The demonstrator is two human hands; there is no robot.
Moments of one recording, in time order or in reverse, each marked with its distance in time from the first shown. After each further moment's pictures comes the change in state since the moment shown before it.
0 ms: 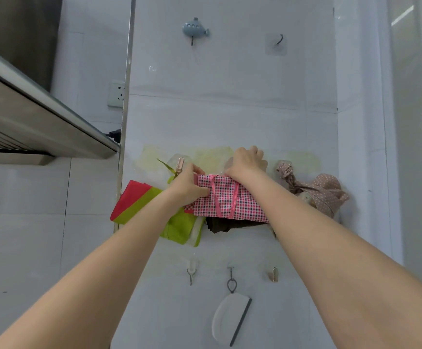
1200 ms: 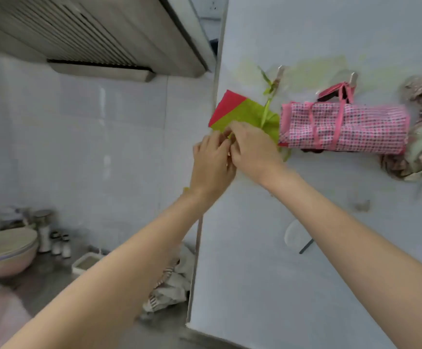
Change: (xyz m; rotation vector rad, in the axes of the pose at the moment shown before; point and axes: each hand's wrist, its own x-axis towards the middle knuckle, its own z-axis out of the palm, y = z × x) left_hand -0.149 -0.109 -0.028 0.678 0.525 0.284; right_hand -0.171 -0.083 0.079 0.343 -0.102 -0.725
